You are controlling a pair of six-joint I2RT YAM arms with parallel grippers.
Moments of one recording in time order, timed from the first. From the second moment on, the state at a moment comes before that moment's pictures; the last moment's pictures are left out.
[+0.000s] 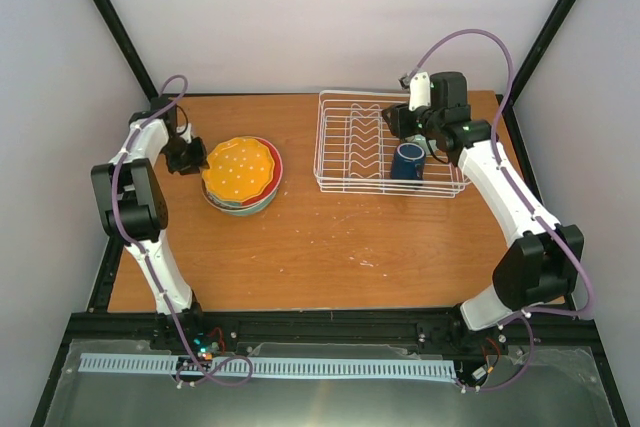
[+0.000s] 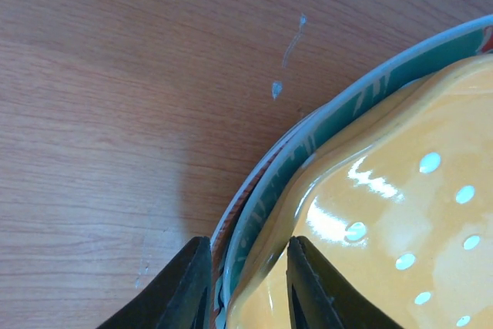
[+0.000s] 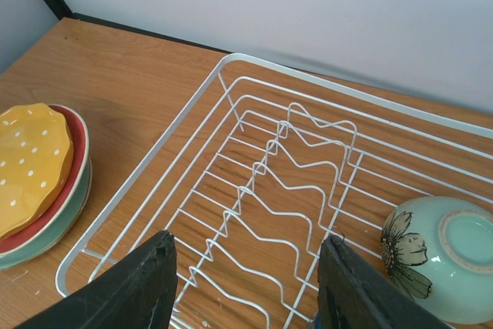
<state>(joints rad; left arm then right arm) 0.19 1.98 1.59 -0.98 0.24 -0.17 0.26 1.53 1.43 -0.46 -0.27 0.01</state>
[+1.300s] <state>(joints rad) 0.19 1.83 1.33 -0.91 0.40 -0.13 0.35 1.71 1.72 -0.55 -0.44 0.04</state>
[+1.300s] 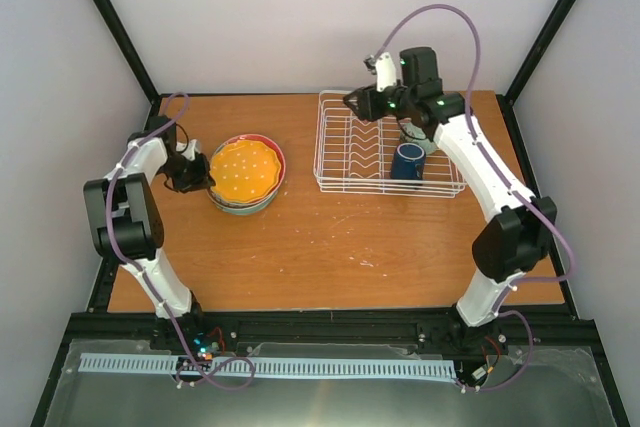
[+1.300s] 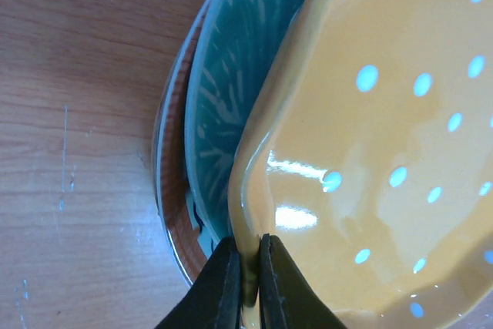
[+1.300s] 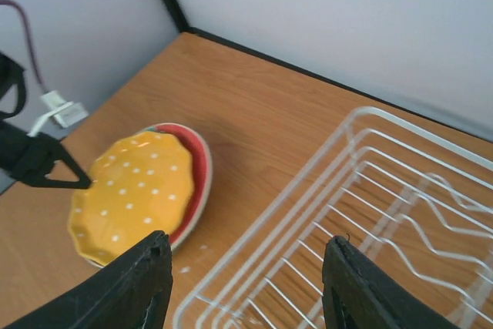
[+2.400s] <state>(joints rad) 0.20 1.63 1.18 -0.73 0.43 -0.16 0.50 2.03 1.92 -0.67 -0.75 0.11</state>
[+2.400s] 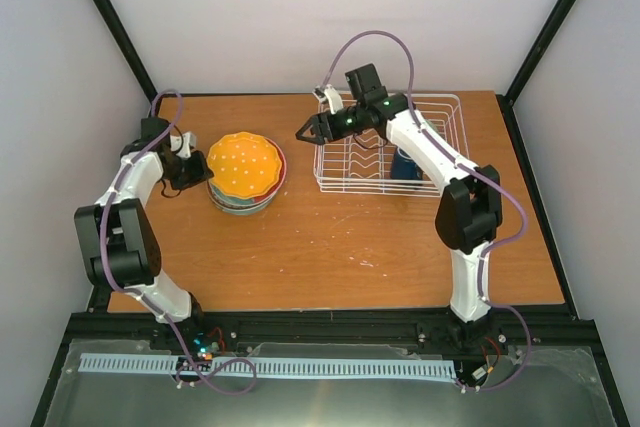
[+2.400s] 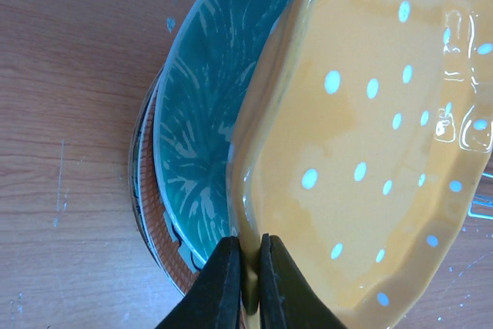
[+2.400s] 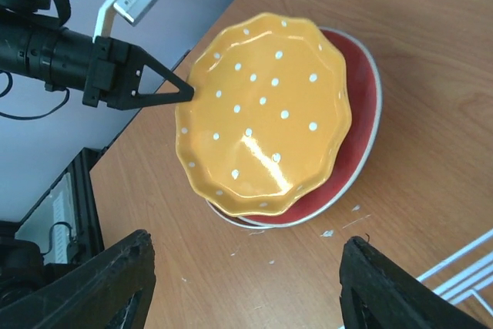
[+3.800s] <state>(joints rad) 0.34 1.42 0.91 -0.56 0.85 -0.12 0.61 2.20 2.13 -0.82 -0.79 0.10</state>
